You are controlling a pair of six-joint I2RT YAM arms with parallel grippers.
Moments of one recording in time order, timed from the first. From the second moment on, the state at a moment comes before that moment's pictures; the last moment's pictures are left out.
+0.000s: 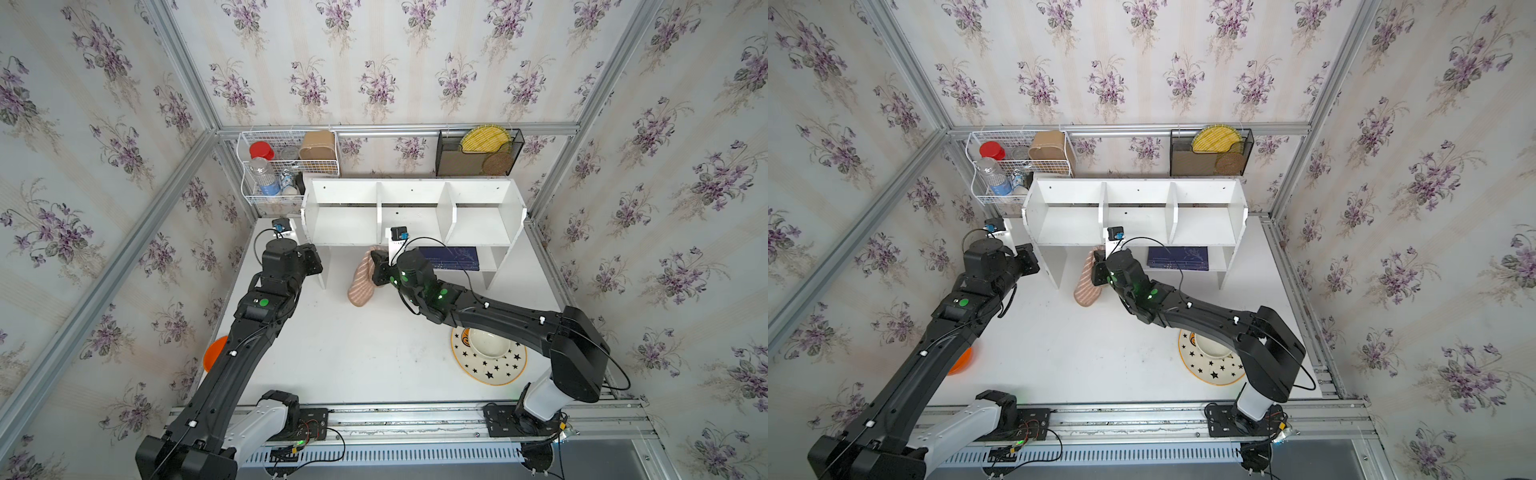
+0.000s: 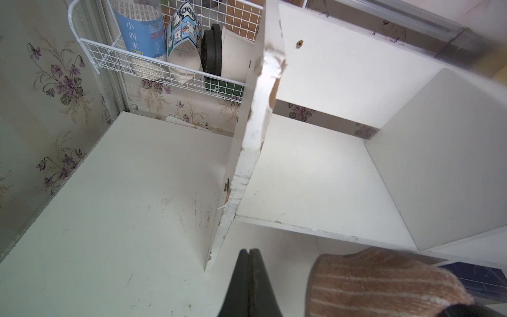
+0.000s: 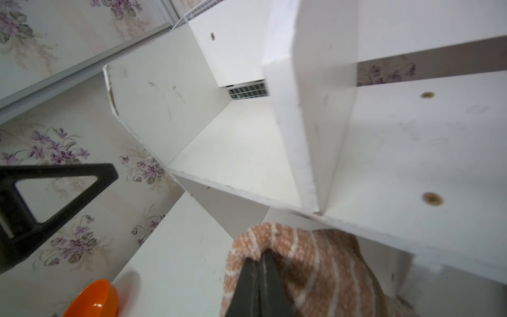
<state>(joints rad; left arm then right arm) -0.24 1.03 1.00 -0.35 -0.14 -0.36 0.98 1.66 1.20 0.22 0.26 0.46</state>
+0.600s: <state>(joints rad) -0.25 0.87 0.98 -0.60 -0.22 -0.51 1.06 1.65 0.86 0.32 0.11 0.60</state>
